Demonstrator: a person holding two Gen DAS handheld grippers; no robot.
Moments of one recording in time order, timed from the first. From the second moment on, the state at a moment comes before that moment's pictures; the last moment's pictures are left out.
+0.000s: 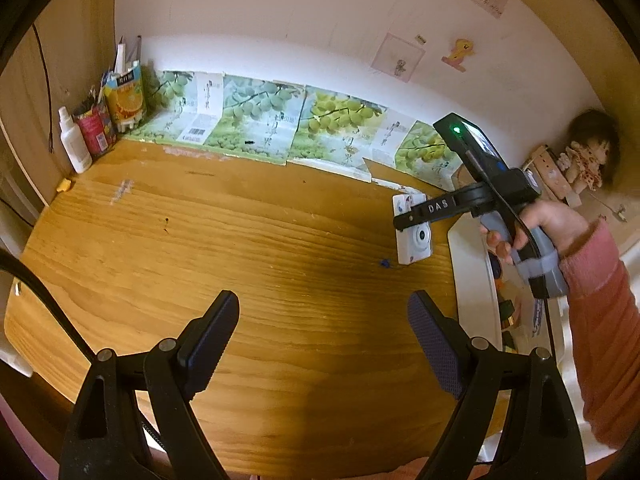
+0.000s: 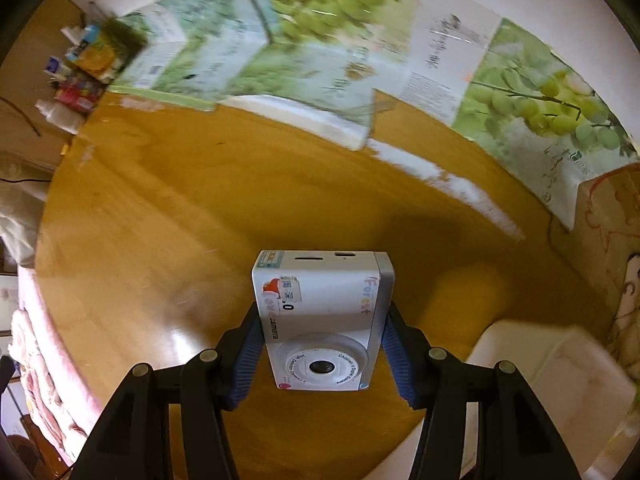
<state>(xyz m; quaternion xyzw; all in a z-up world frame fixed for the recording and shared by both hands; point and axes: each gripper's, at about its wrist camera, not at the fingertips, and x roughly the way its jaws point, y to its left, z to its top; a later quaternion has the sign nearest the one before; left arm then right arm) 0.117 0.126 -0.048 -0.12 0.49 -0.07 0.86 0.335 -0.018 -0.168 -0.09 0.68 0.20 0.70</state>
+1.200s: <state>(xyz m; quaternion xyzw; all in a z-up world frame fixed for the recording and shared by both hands) 0.077 0.053 -0.024 -0.06 0.50 -0.19 0.84 0.107 -0.178 -0.046 0.06 0.58 0.03 0.81</state>
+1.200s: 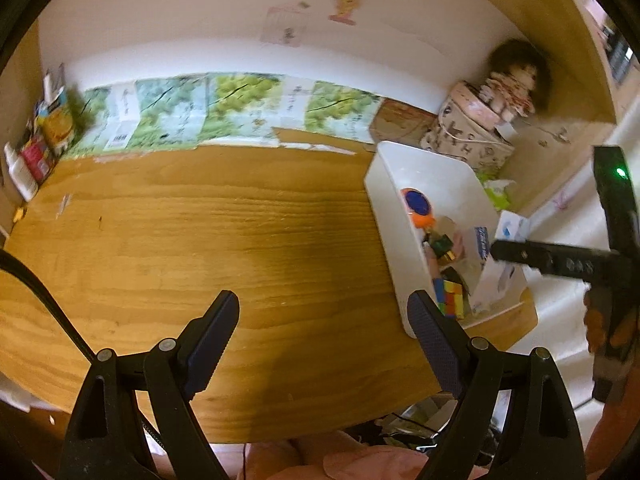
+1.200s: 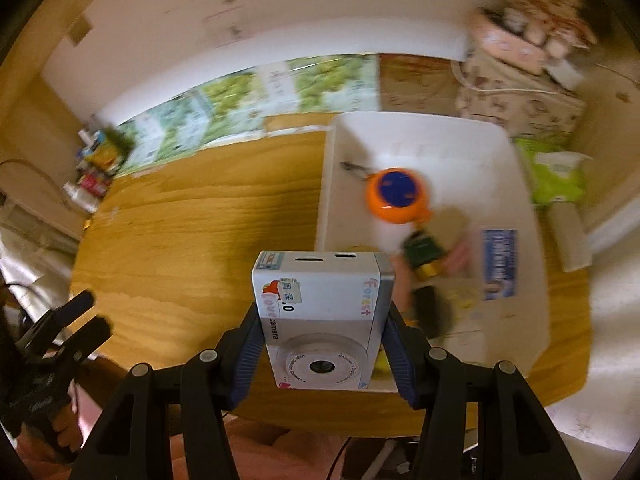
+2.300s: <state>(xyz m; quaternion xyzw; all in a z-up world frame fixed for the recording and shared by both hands) 0.076 -0.002 -0.008 -0.06 0.47 -0.11 0.87 0.069 -0.205 -0.058 0.14 0.55 0.03 0.82</state>
